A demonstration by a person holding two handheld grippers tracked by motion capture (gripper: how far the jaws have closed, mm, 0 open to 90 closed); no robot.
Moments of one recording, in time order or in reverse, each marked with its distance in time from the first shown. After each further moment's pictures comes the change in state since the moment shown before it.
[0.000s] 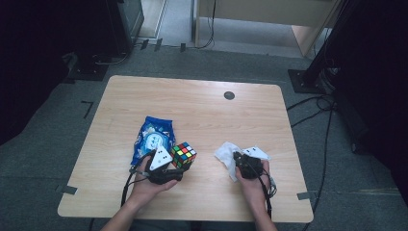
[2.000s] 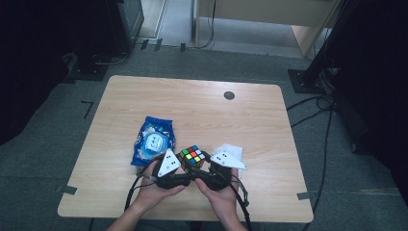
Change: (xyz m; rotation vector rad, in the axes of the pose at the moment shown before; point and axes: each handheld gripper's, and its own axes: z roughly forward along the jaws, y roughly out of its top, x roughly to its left) left arm -0.025 0.008 0.005 -0.019 -0.036 0.036; right arm 0.120 0.033 -0.041 -0.167 0.366 0.066
